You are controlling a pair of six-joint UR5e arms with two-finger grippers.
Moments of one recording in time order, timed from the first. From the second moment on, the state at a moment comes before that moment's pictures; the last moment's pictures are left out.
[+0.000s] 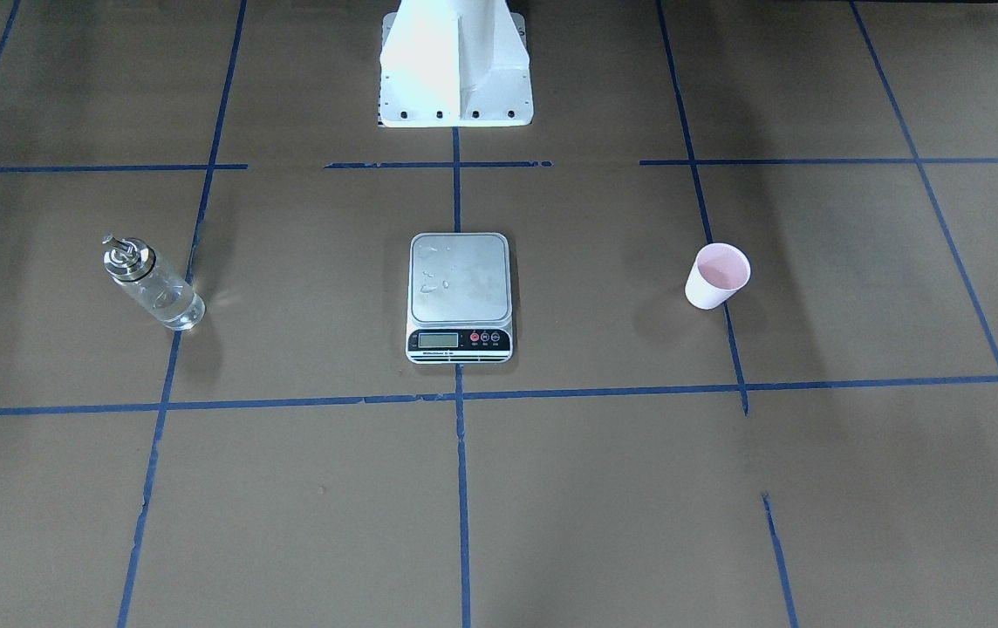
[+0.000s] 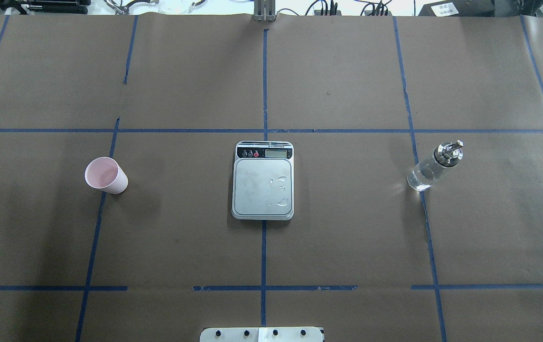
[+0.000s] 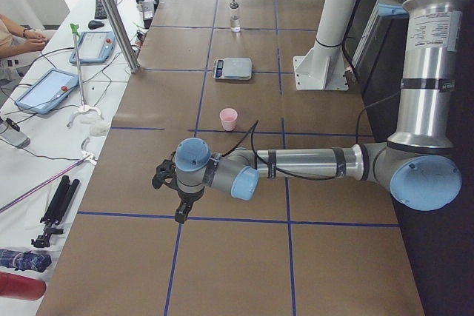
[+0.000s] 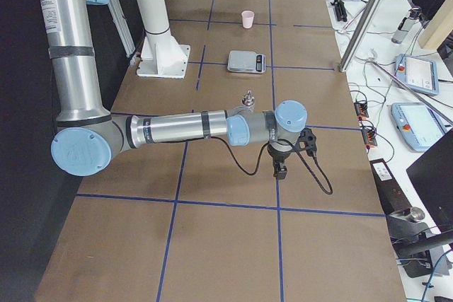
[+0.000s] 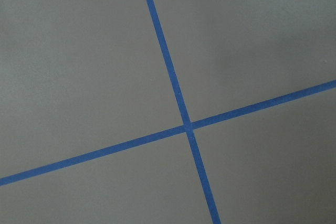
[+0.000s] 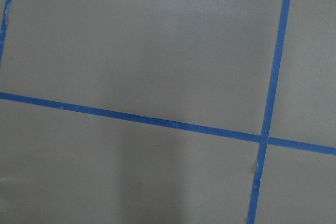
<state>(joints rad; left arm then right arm) -1.48 -1.62 -1.47 -1.94 -2.31 0.00 1.46 -1.46 1.59 -1.53 2.42 0.06</state>
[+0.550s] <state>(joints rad) -1.27 -1.77 -1.59 -1.81 -2.40 -0.37 1.46 -1.45 1.59 -1.54 2.43 0.06</state>
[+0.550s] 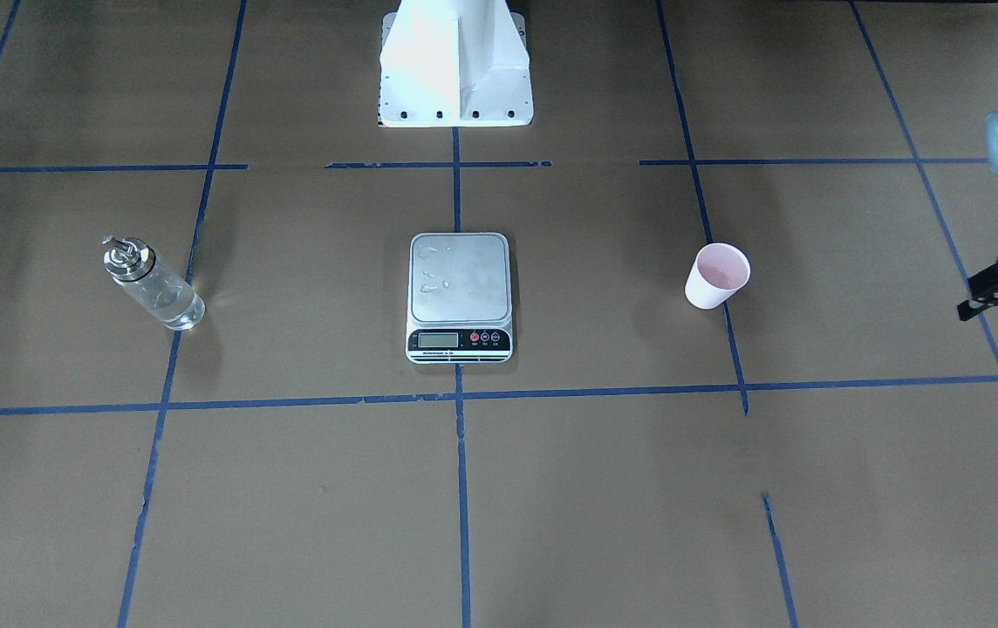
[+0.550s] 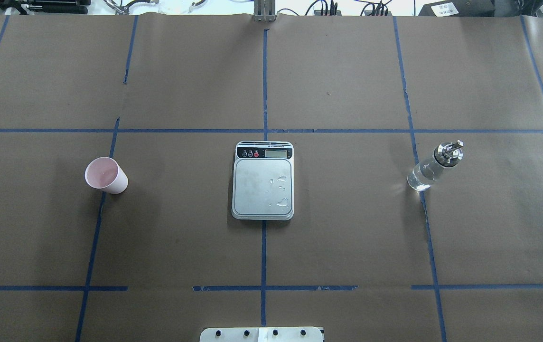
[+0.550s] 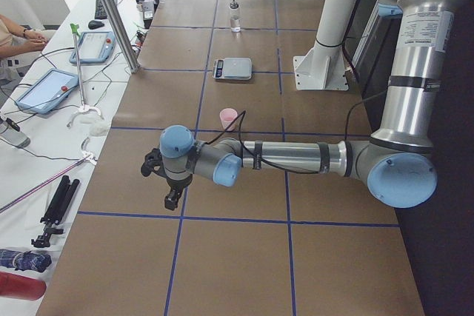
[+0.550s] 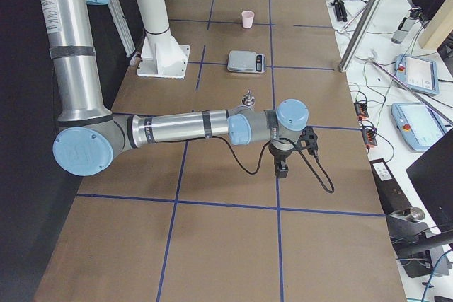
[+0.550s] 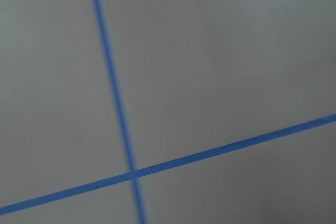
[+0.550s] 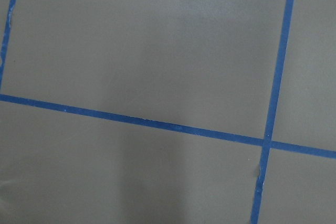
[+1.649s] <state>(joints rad) -0.89 -1.70 -1.79 -1.91 -2.26 -0.92 1.45 -1.46 1.58 -1.53 2.44 0.05</state>
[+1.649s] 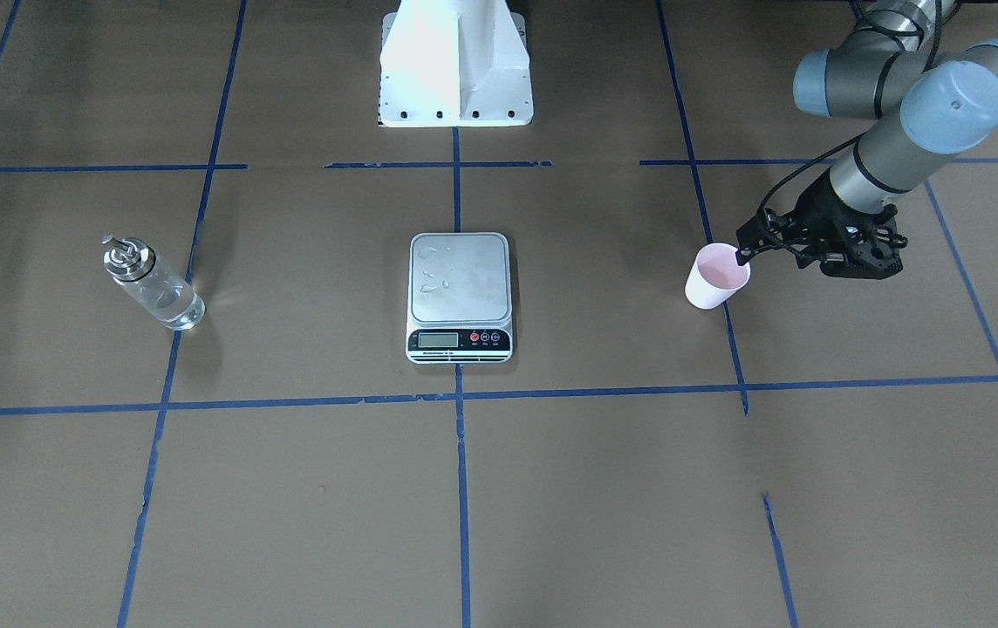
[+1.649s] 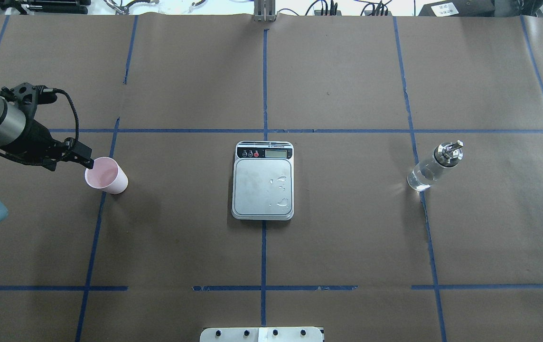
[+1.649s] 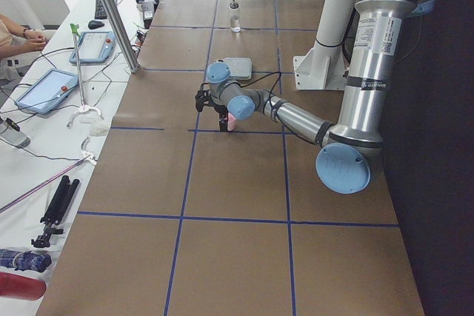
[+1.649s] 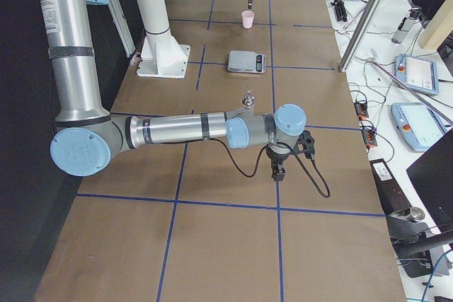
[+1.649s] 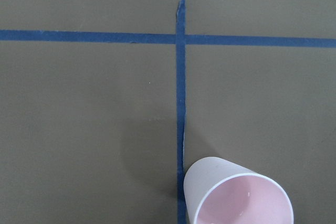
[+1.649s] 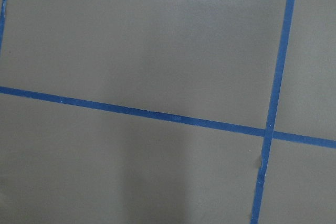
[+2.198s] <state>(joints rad) -0.86 -1.71 -1.76 -1.91 -2.26 -0.92 1.45 -1.47 1.58 -1.53 2.44 0.05</state>
